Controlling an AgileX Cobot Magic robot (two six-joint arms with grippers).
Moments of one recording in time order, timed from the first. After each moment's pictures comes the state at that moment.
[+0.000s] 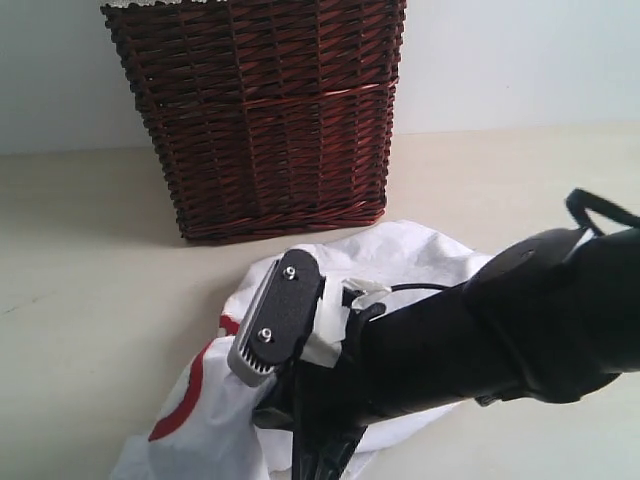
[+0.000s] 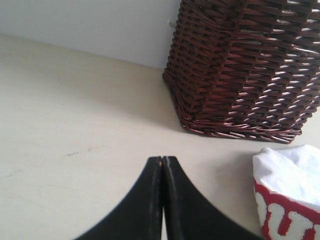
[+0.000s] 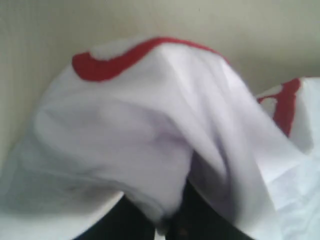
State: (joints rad) left arm 0.05 0.30 0.00 -1.47 0.18 1.18; right arm 0.84 1.63 -0.70 1.57 0.35 -1.88
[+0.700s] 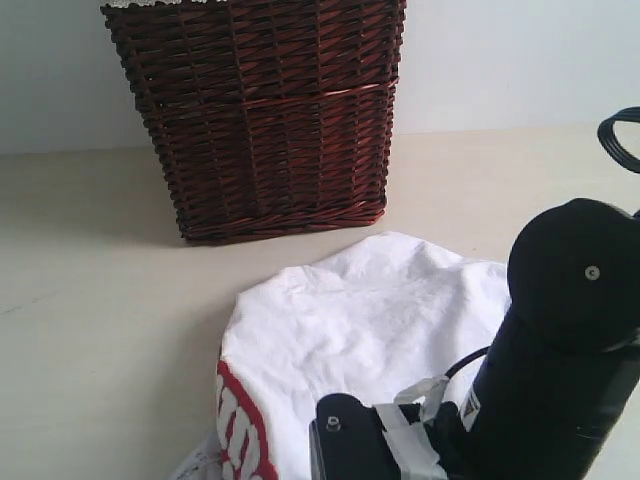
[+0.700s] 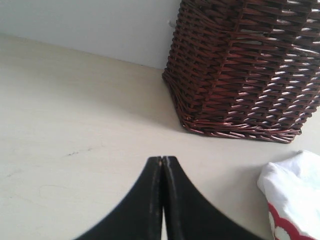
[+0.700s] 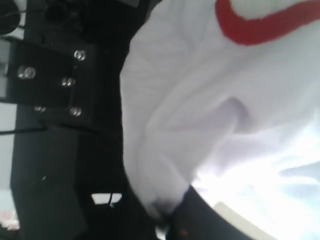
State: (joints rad) left arm 0.05 0.30 0.00 -1.47 0.18 1.18; right arm 0.84 1.50 -0.71 0.68 1.00 -1.17
